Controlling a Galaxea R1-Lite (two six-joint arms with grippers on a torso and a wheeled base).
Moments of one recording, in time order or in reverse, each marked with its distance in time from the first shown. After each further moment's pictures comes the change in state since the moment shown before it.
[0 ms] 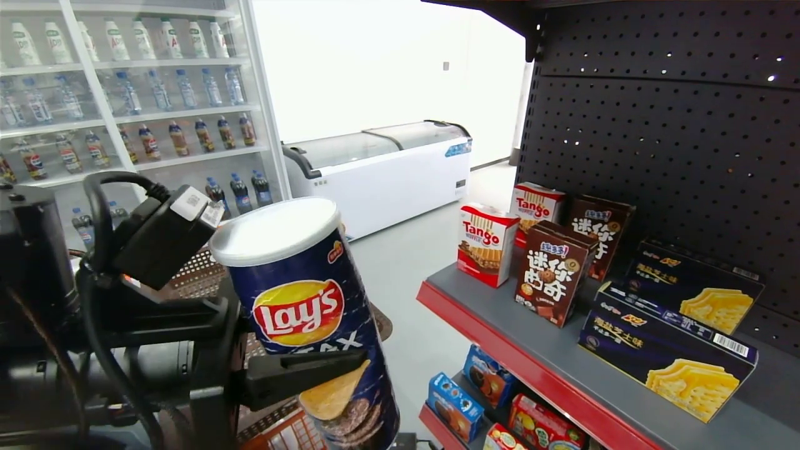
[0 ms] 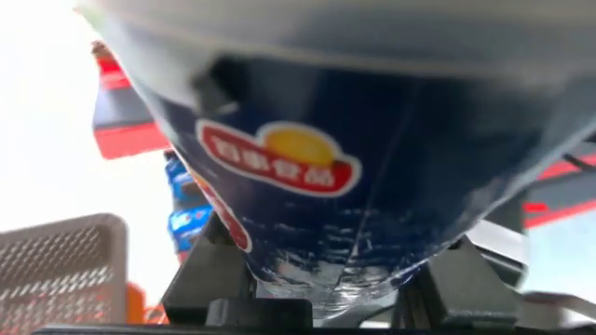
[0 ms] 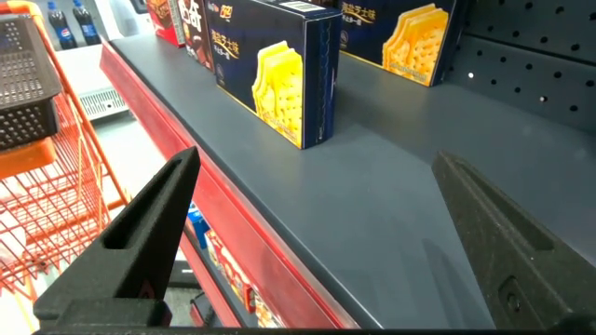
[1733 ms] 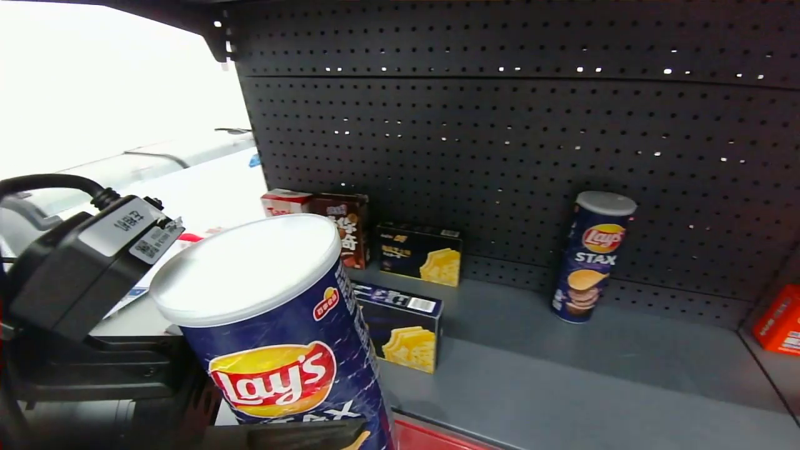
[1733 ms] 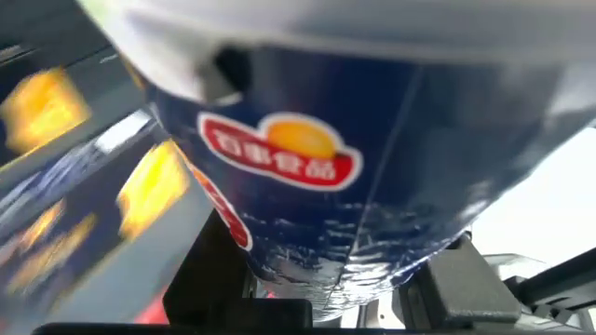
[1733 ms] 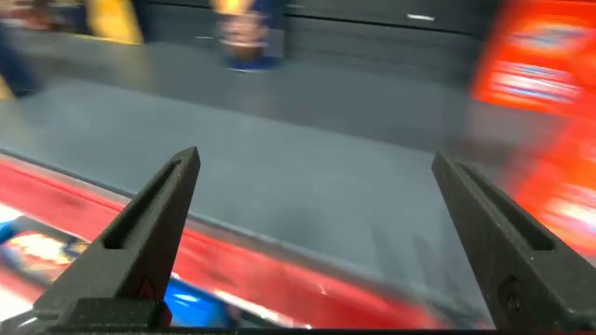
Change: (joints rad) left arm -0.111 -0.090 -0.026 0.122 -0.001 0.028; right arm 0.000 0.000 0.000 0.000 0.002 -0.001
